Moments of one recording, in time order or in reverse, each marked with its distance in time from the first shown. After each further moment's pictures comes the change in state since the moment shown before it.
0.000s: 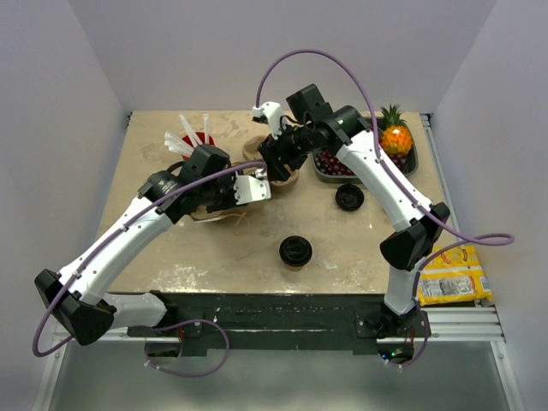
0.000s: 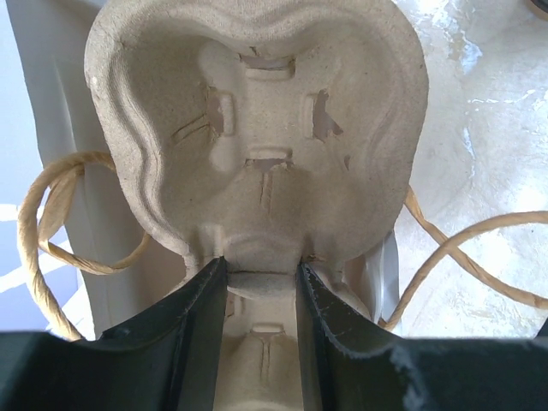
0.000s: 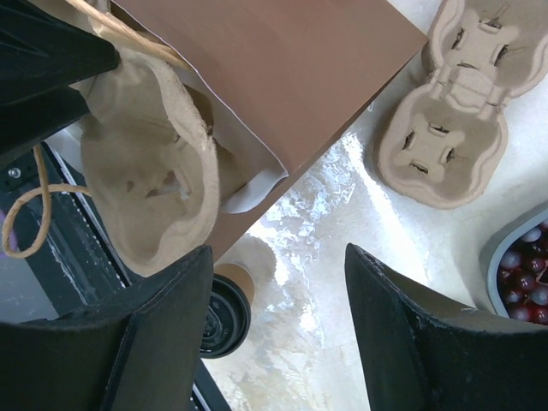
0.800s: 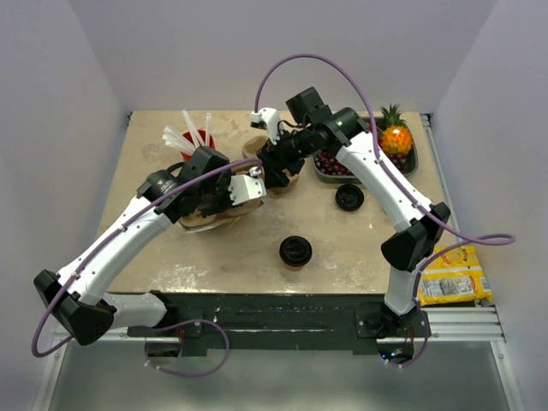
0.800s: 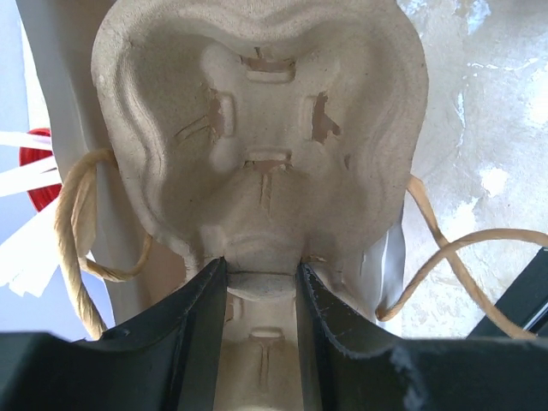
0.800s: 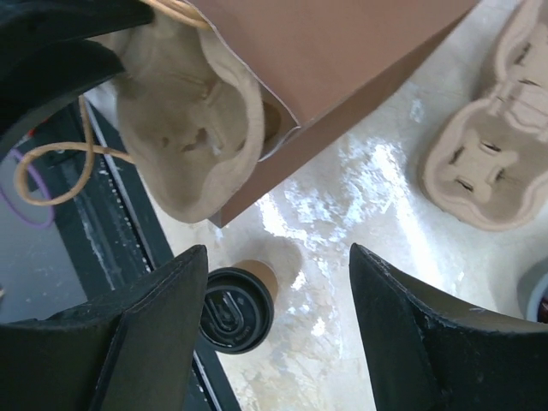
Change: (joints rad) left arm -0.009 0.000 0.016 -0.098 -0.097 -0.121; right arm 0.000 -0.010 -0.036 -0.007 -0.117 -0.032
